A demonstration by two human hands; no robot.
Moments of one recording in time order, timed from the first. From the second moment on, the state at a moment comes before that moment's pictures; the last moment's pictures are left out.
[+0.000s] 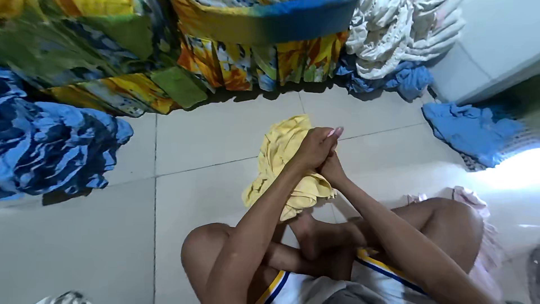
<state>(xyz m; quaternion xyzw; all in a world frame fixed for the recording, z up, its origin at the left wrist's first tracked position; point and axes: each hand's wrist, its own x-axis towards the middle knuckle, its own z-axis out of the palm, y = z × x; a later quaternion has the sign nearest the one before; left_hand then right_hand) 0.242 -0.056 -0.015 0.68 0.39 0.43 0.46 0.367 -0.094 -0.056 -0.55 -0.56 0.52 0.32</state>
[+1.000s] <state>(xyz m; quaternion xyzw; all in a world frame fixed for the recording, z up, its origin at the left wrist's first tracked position) 0.232 -0.106 -0.070 0.85 0.42 0.30 0.10 0.399 -0.026 -0.037 -0.54 -0.73 0.39 0.15</state>
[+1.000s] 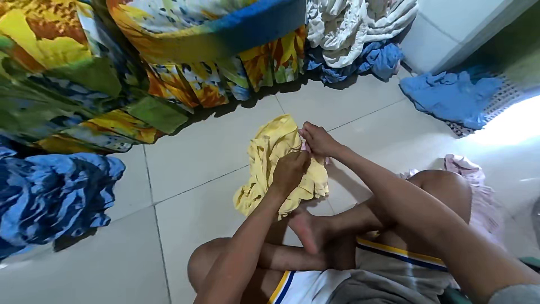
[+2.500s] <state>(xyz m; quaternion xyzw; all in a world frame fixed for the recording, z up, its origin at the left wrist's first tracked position) 0.218 -0.109 0.010 0.73 0.63 0.05 0.26 0.399 -0.062 -0.012 -0.51 -0.80 0.27 0.15</state>
